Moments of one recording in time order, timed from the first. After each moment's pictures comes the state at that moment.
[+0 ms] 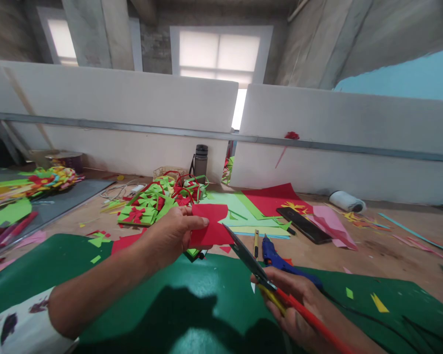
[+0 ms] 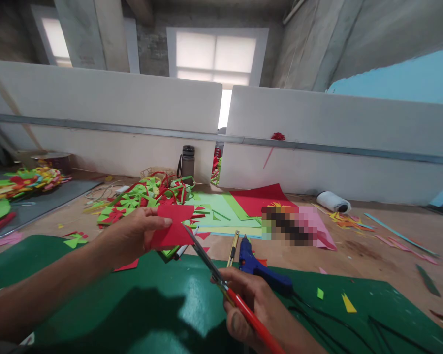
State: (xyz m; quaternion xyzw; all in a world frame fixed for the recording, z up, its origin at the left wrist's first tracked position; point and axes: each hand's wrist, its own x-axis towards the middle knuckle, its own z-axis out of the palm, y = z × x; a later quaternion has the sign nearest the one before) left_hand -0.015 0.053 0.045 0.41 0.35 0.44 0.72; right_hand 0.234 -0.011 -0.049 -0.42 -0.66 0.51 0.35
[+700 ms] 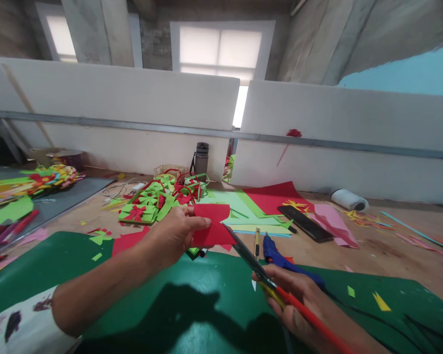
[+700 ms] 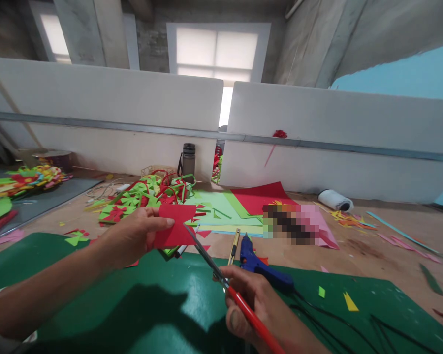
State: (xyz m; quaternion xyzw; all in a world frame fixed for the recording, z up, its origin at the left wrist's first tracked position) left_hand -0.010 0.050 0.046 0.40 0.38 0.46 0.70; right_hand 0.226 -0.018 -0.026 -0.46 -0.69 0.47 0.31
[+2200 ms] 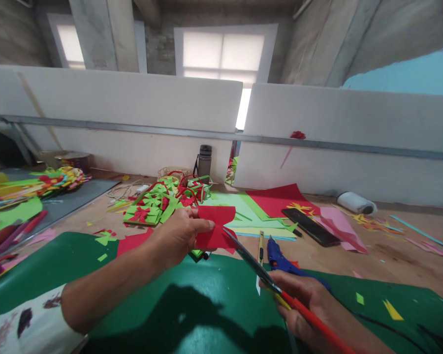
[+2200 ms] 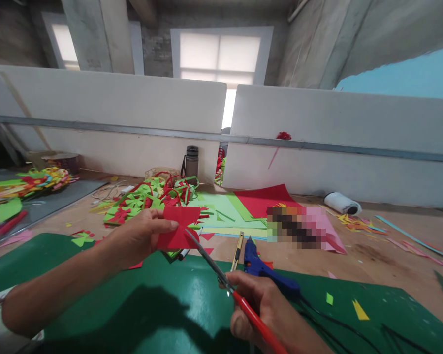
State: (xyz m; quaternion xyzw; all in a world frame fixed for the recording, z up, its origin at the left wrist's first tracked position) left_hand -0.012 0.054 0.042 0.40 0.37 0.45 0.71; right_hand 0.237 -0.006 -0.032 -0.48 -0.74 0.37 0.29
